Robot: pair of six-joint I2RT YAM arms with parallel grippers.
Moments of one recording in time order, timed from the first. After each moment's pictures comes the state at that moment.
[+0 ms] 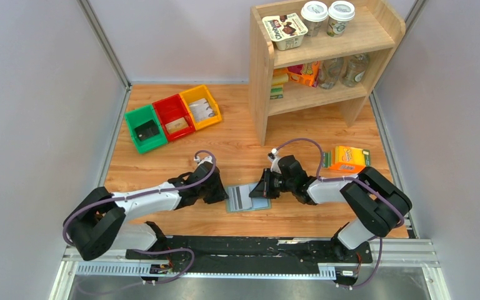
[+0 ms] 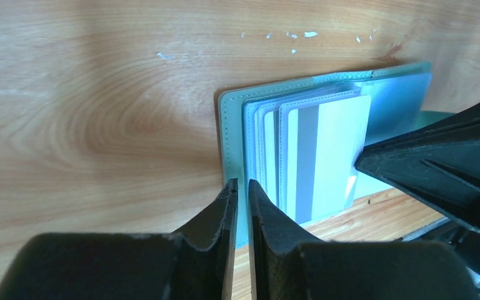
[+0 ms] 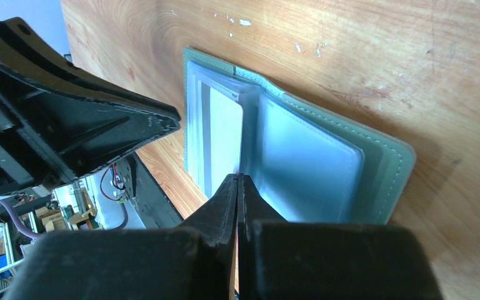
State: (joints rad) left arm -0.81 1.29 0.49 -0.10 -0.02 -0.97; right arm 0.70 1.55 0.47 0.42 -0.47 0.89
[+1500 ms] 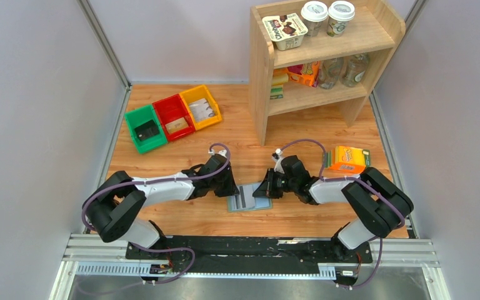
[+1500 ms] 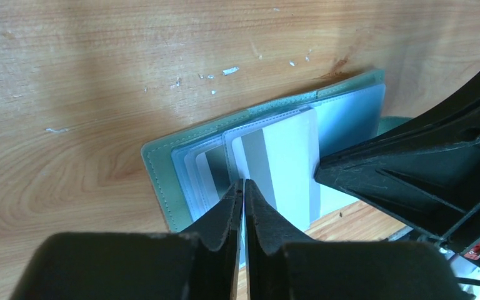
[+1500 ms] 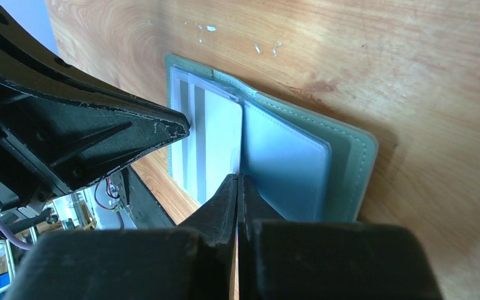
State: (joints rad) left arm -0.81 1.46 0.62 -0.04 0.05 -0.89; right arm 0.66 1.55 0.46 0.41 -0.46 0.89
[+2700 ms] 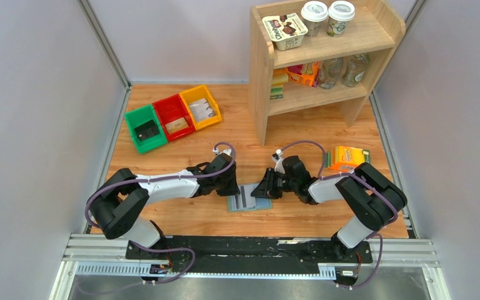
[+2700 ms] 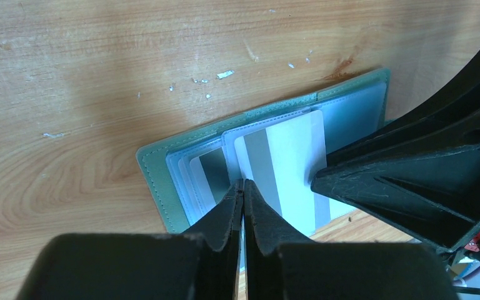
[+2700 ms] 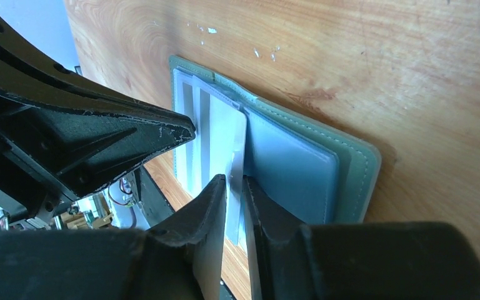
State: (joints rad) left arm -0.85 1.50 0.70 -0.13 -0.01 -0.86; right arm 0.63 1.60 0.44 0.50 -0.52 0.92
